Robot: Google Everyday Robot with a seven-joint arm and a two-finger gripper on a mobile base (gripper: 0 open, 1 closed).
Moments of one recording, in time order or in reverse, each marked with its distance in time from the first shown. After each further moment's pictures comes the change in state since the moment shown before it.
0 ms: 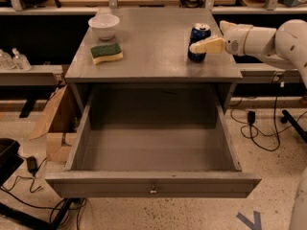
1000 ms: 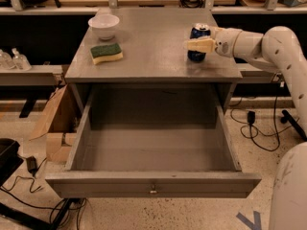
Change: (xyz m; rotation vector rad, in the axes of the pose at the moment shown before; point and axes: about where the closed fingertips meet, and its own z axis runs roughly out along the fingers) arm 0.015 -0.006 0.038 -0.027 -0.045 0.075
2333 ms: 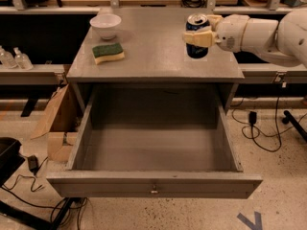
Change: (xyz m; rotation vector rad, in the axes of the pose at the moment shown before) arm -0.073 0.098 -0.042 -0.119 -0.049 -0.206
